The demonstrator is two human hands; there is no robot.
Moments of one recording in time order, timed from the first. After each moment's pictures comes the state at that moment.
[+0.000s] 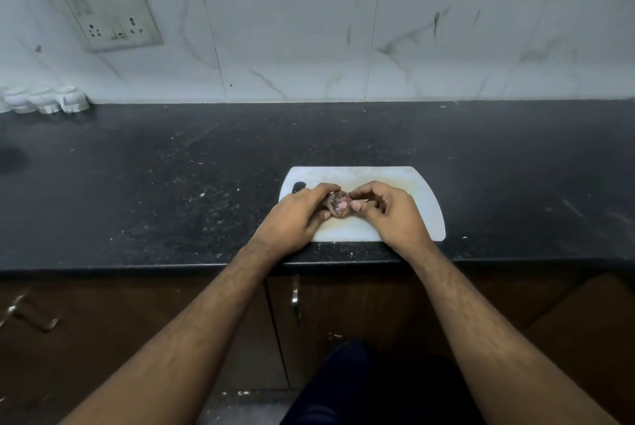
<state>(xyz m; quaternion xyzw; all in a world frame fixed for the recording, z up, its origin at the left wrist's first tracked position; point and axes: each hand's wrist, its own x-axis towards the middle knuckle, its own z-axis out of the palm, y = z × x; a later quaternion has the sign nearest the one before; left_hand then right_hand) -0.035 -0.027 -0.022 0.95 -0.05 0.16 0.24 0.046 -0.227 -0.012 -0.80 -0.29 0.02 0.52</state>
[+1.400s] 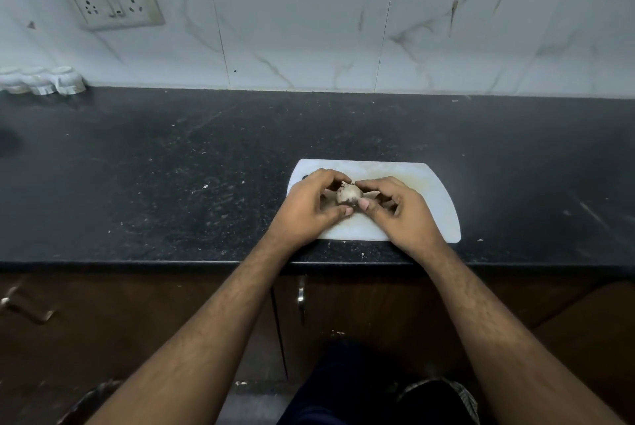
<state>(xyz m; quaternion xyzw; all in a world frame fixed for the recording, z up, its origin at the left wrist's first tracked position) -0.023 -0.029 -0.023 0.88 -0.04 0.22 0.41 0.049 -0.223 -0.017 -0.81 -0.33 0.01 0.49</state>
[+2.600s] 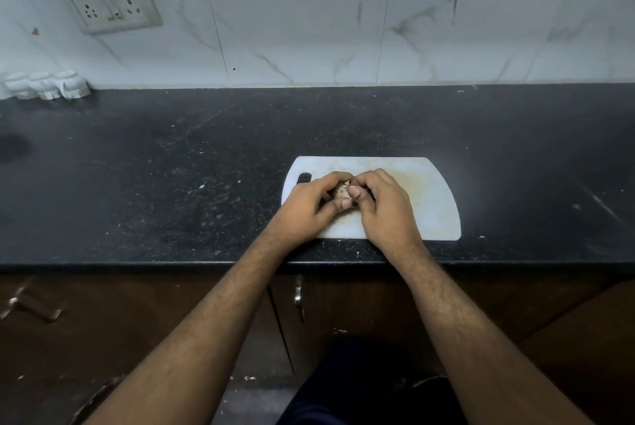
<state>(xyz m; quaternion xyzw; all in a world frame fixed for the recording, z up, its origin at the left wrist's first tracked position) -0.020 -0.035 -0.024 0.90 -0.05 0.18 0.39 0.041 -0.196 -0.021 -0.83 -0.31 -0.10 0.45</state>
